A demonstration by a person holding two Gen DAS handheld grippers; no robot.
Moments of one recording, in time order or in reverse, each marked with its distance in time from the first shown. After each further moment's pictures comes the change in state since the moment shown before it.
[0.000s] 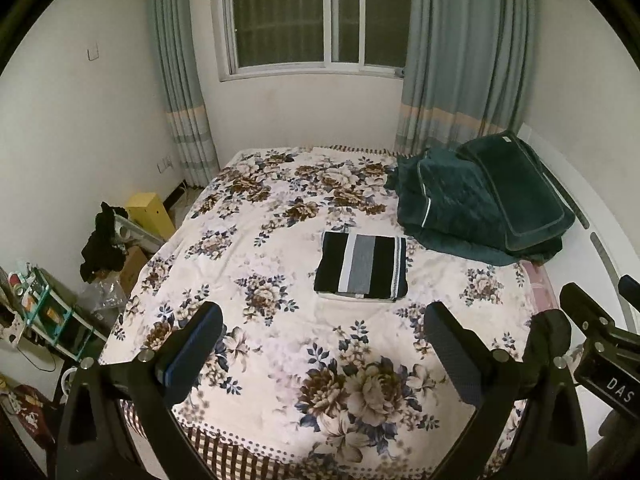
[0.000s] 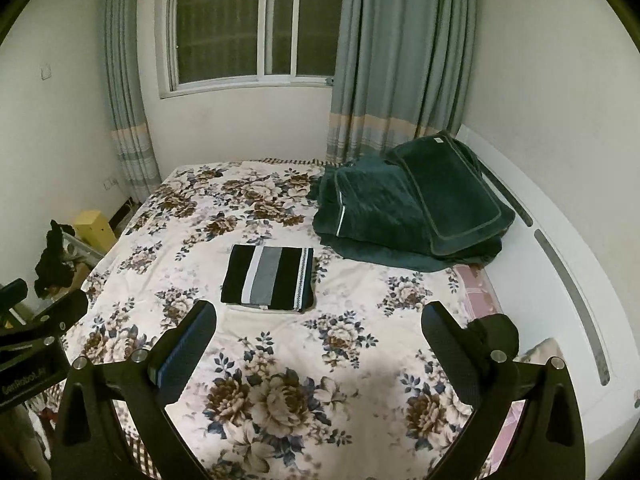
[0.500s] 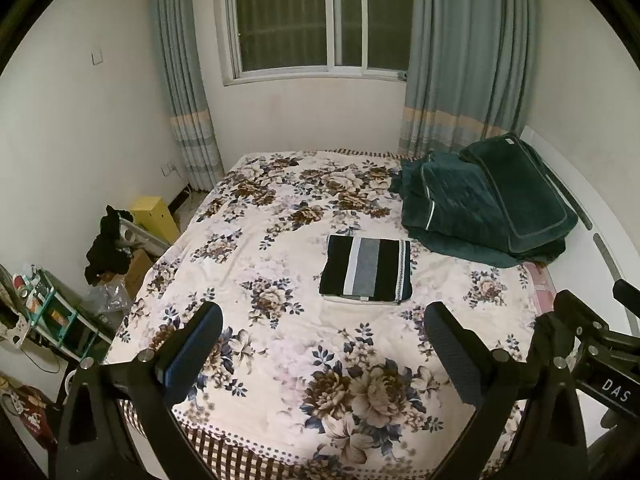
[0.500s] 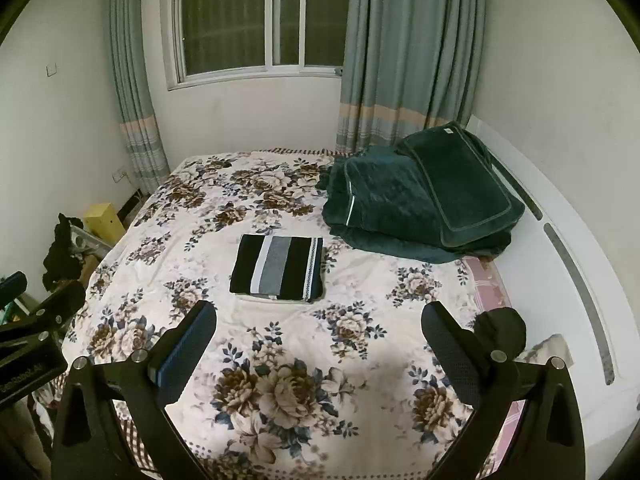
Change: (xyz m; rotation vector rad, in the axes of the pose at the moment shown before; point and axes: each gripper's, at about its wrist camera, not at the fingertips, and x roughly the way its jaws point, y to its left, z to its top) left arm -0.010 0.005 0.006 0.004 -0.007 0.012; right arm 0.005 0.002 0.005 -0.008 0.042 0.034
